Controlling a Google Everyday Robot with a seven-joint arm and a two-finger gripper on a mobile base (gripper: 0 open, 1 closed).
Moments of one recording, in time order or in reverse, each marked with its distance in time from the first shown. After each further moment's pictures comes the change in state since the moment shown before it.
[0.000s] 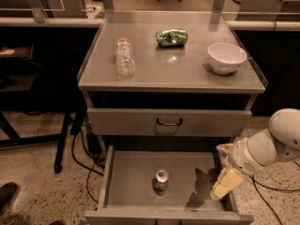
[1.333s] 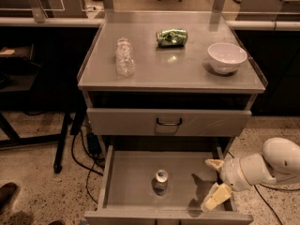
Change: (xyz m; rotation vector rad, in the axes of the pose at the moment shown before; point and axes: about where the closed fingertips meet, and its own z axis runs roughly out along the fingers) arm 0.028 0.003 0.074 -0.081 -0.195 0.006
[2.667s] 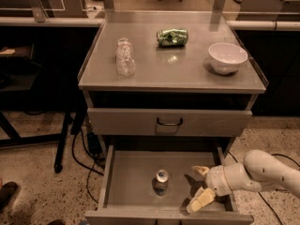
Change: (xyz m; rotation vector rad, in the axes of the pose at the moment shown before) arm 0.020 -0.019 0.078 -0.065 -0.116 0.025
